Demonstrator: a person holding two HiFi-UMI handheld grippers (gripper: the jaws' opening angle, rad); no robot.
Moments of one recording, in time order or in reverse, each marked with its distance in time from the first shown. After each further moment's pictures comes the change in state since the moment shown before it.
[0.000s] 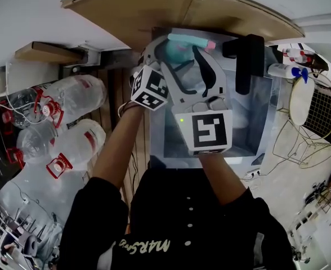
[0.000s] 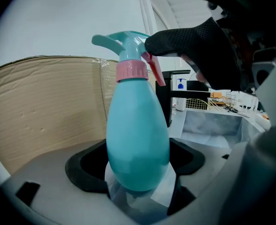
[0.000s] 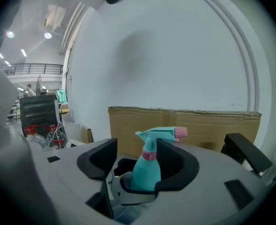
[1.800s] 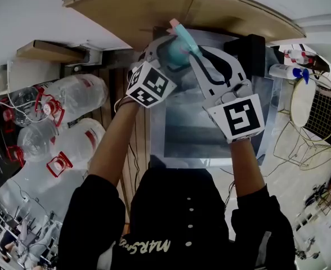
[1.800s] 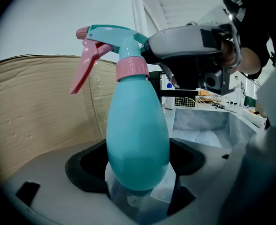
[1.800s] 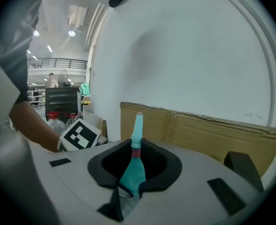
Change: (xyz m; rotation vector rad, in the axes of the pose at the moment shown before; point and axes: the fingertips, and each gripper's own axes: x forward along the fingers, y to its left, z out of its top) left arm -0.002 -0.012 0.005 0.076 -0.007 -0.128; right arm -0.006 -0.026 -0.005 -0.126 -0.018 0.238
